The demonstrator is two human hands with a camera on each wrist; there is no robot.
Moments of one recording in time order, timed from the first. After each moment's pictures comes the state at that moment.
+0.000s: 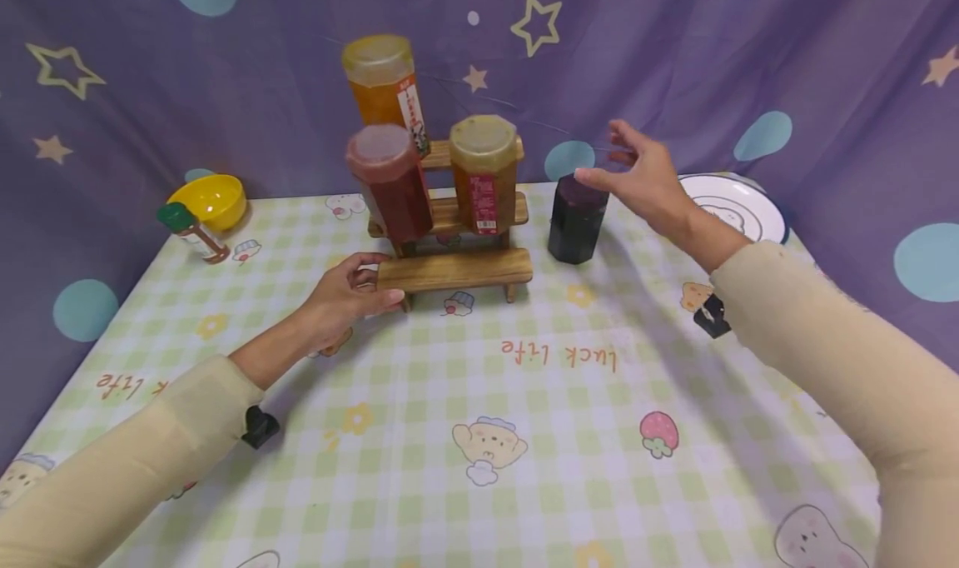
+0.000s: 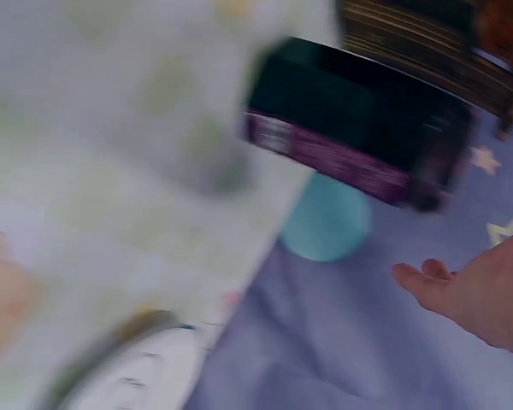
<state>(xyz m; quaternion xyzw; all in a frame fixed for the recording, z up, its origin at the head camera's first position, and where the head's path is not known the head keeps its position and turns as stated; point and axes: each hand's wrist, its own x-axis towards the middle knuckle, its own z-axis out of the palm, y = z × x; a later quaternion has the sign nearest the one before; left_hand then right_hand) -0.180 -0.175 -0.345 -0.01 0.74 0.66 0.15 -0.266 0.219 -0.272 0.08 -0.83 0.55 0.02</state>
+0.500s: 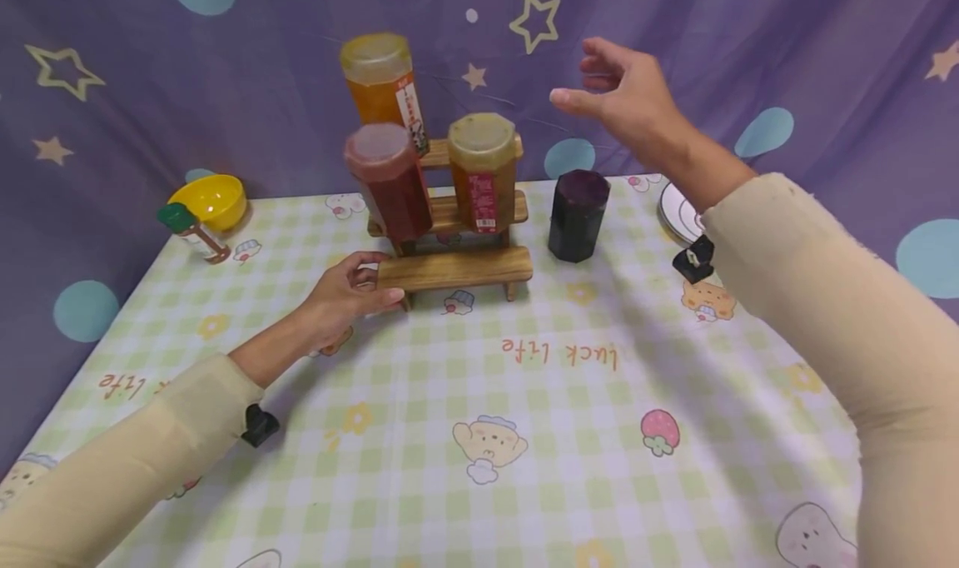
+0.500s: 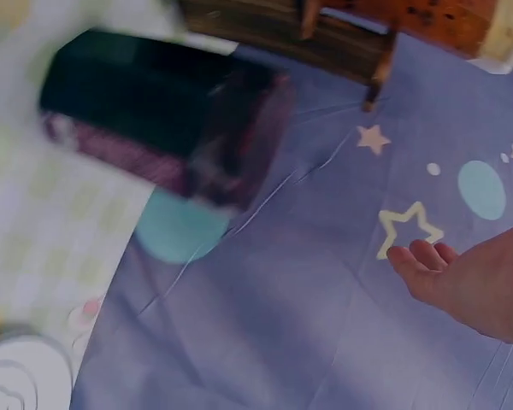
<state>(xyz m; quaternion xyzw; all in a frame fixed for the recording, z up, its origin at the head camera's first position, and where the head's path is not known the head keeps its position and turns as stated) -0.181 -0.177 -0.344 -0.01 0.73 0.66 0.15 -0.280 0.191 -0.199 0.13 -0.81 0.57 0.03</state>
